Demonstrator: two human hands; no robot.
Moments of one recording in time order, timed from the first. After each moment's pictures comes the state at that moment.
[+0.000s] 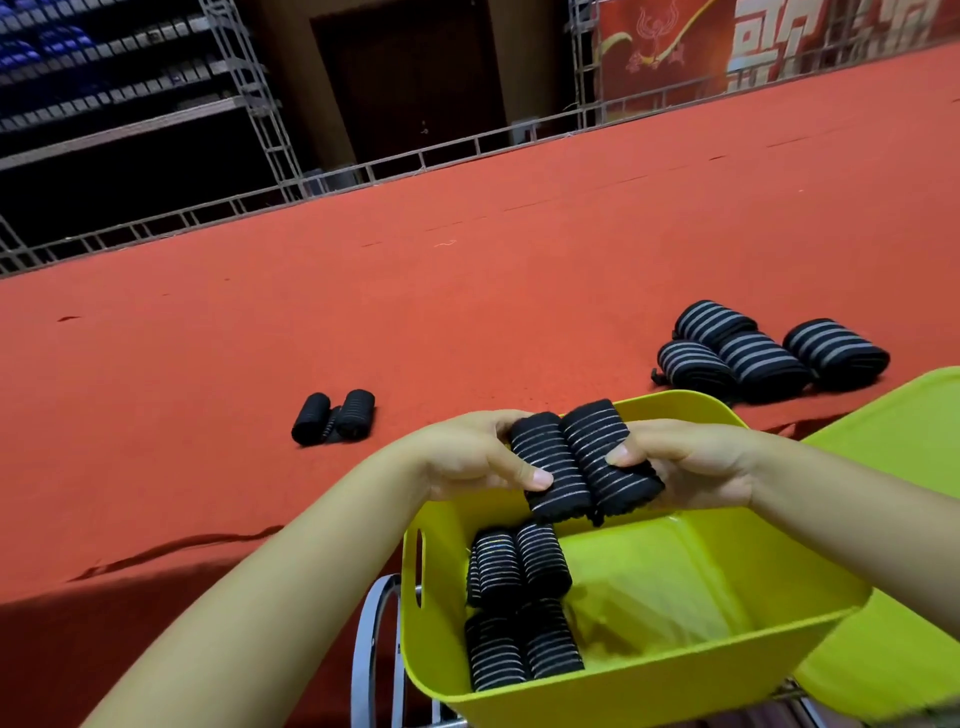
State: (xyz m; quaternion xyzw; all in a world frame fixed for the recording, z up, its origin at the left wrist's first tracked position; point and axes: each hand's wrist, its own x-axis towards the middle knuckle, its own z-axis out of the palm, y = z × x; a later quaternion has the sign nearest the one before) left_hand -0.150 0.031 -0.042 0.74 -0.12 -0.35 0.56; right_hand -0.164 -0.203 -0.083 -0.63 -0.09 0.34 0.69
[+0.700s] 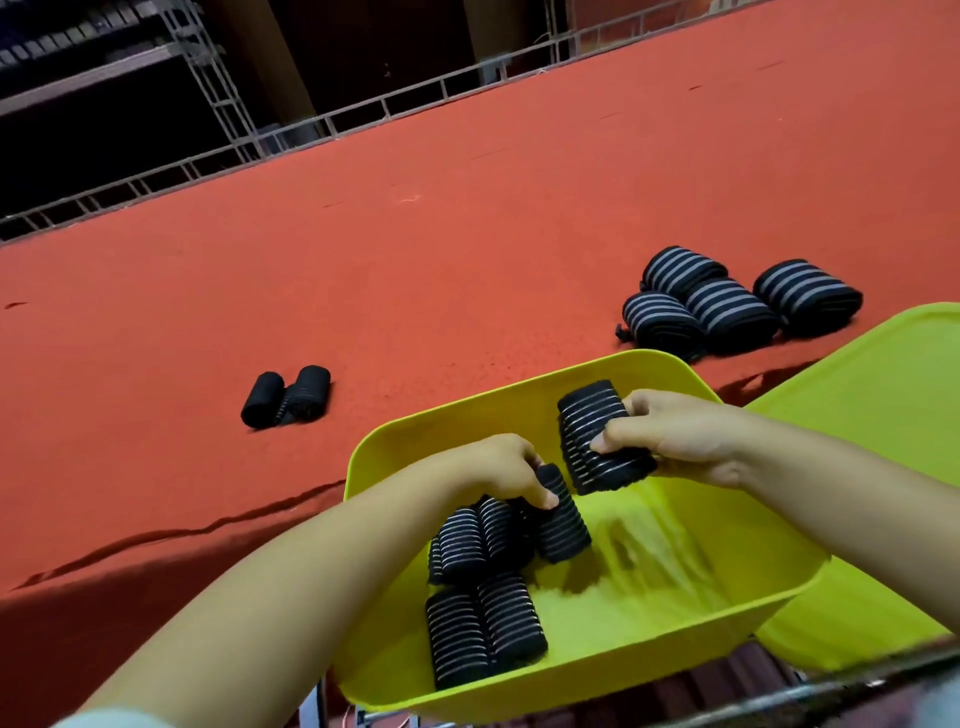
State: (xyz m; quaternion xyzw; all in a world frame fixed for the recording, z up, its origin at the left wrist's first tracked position) left_hand -0.123 -0.037 -0.119 0.91 -0.08 -0.34 0.21; right_hand -0.171 -0.226 -0.094 -0.74 0.02 0.24 0.63
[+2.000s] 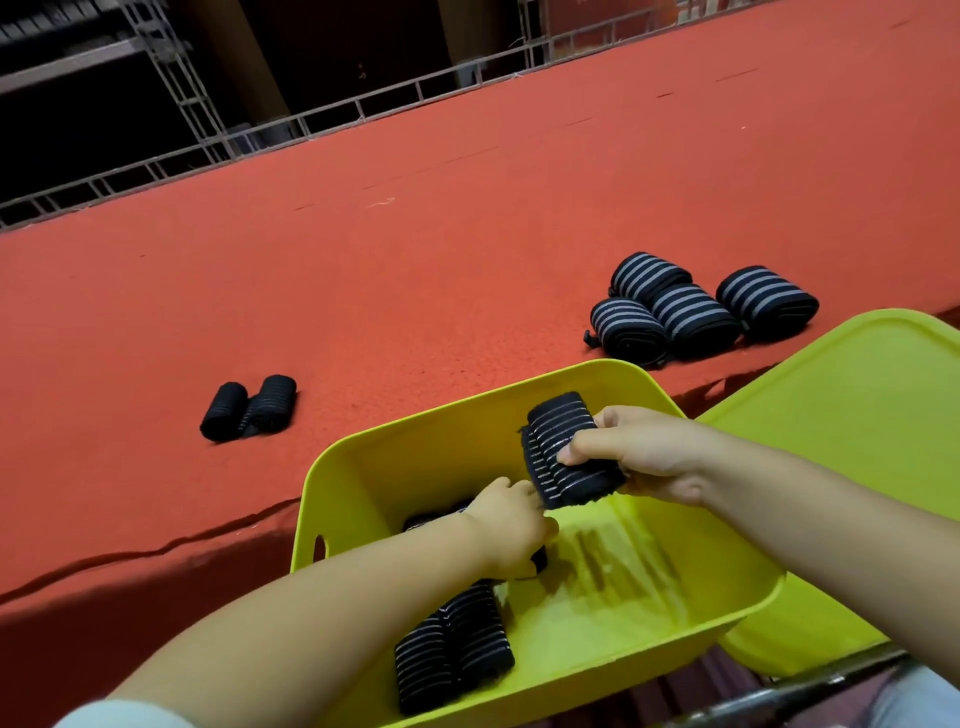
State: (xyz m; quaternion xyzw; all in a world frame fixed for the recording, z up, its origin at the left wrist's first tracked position) left_hand -0.144 -0.058 -0.177 0.85 -0.44 -0.13 -0.26; right_hand -0.171 -0.232 -0.105 -0.70 0.02 0.26 0.66
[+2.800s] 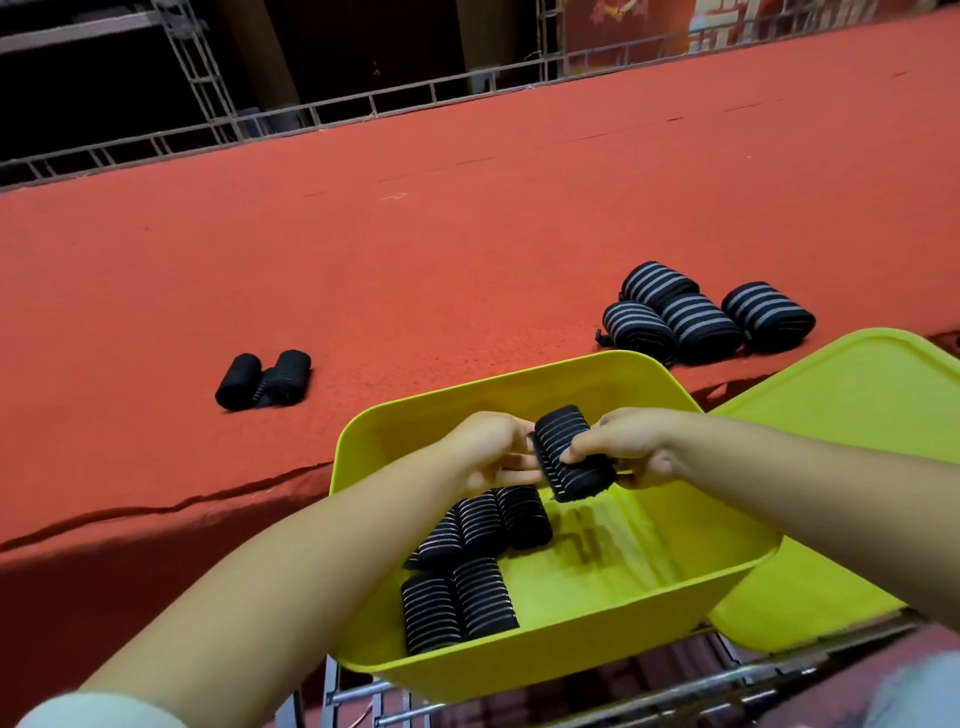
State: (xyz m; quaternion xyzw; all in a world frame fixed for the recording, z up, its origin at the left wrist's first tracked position) left_hand -0.136 -0.043 -0.120 0.72 0.06 -0.32 0.61; right_hand -0.146 -0.211 -0.126 -0.77 0.16 0.30 0.54
